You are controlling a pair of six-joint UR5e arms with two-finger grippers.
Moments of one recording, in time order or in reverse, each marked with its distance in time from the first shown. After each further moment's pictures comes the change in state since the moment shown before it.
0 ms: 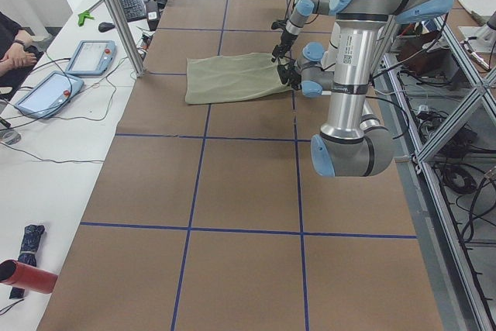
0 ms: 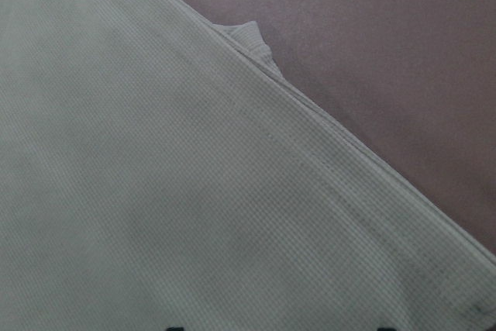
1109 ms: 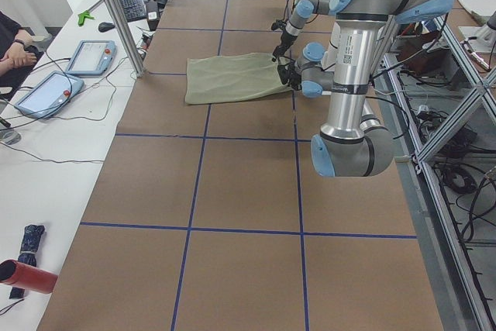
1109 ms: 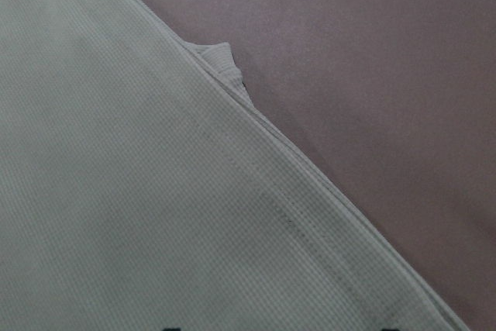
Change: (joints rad) left arm 0.002 0.001 0.002 -0.001 0.001 0.003; right arm 0.004 -0.015 -0.003 -0.051 0.002 -0.054
